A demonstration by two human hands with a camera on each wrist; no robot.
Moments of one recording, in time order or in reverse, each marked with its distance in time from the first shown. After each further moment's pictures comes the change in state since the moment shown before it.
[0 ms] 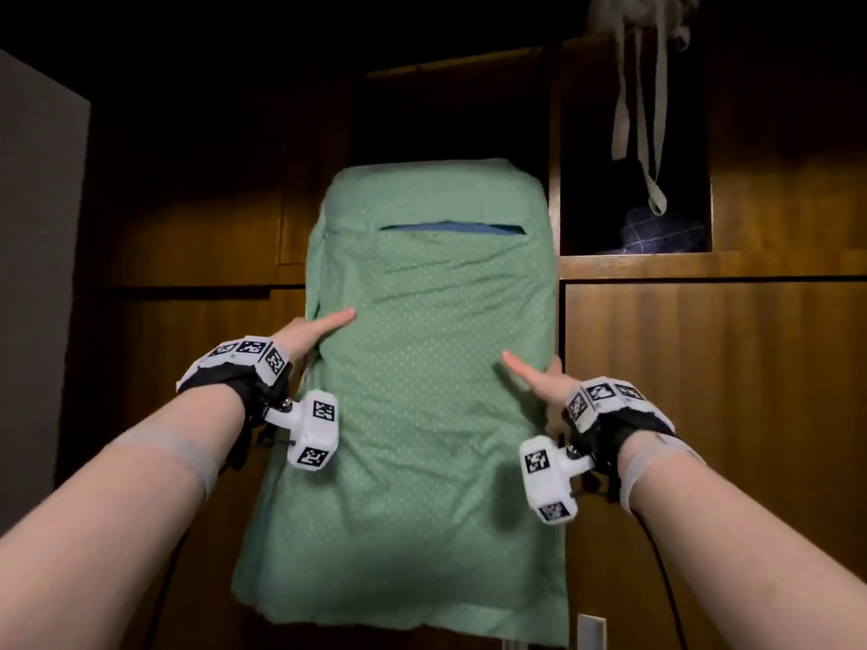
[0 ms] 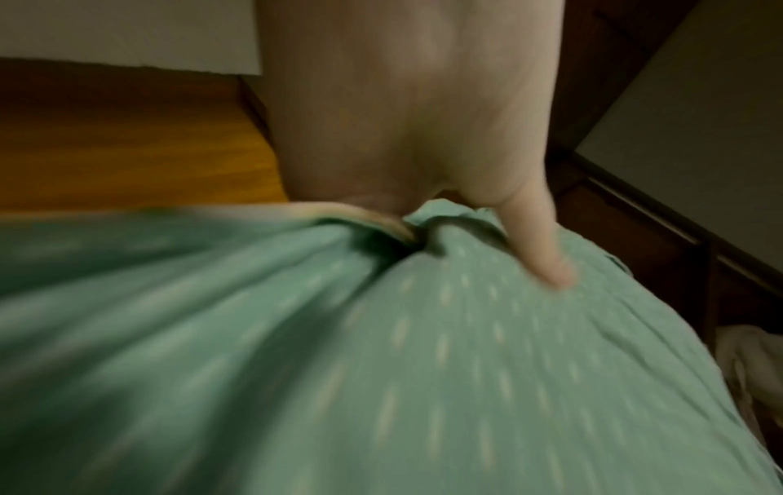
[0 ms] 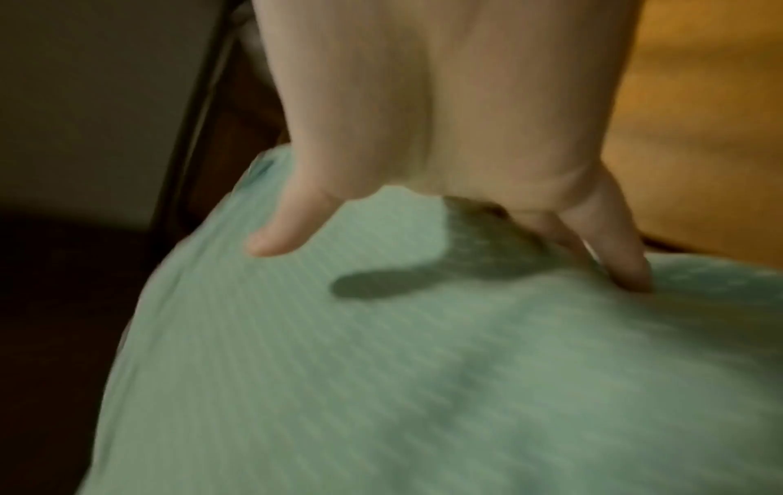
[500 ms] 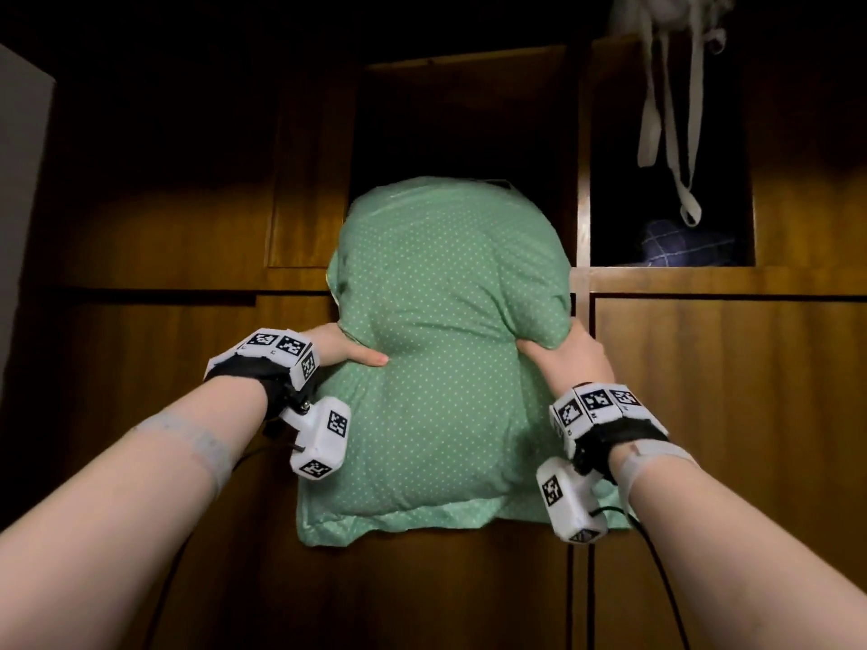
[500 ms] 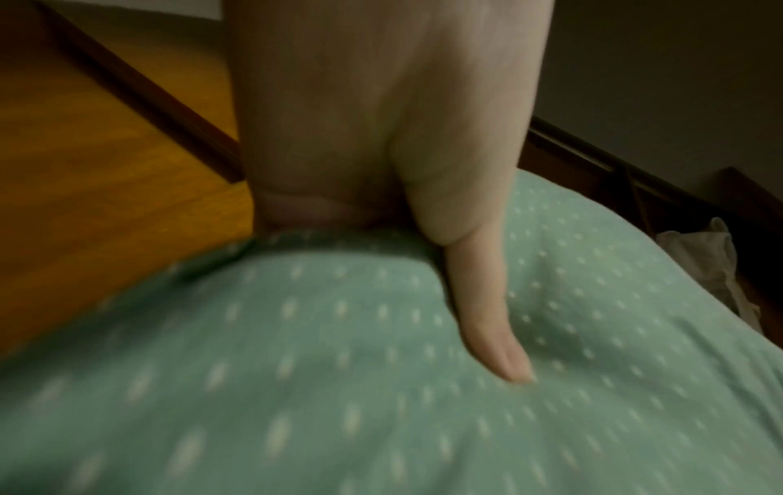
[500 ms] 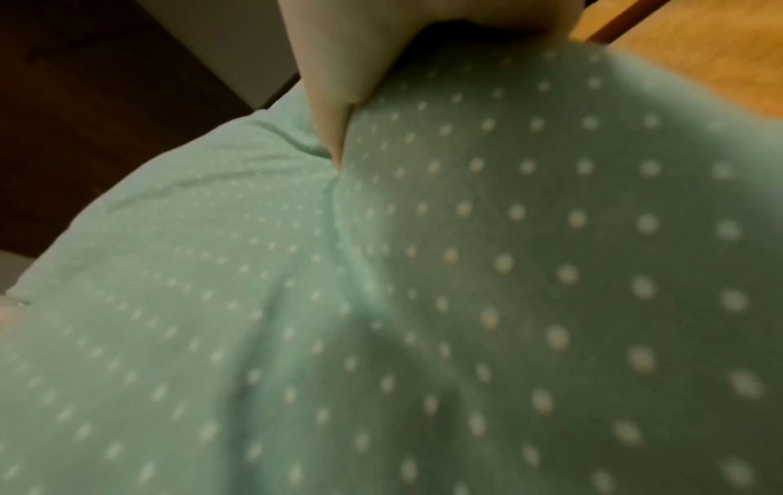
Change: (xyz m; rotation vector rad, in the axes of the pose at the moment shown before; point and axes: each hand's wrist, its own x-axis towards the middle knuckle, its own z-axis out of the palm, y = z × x) left_hand 0.068 0.003 0.007 0.581 -0.215 0.080; right_hand 0.014 -0.048 0.008 -0.157 0.533 -0.309
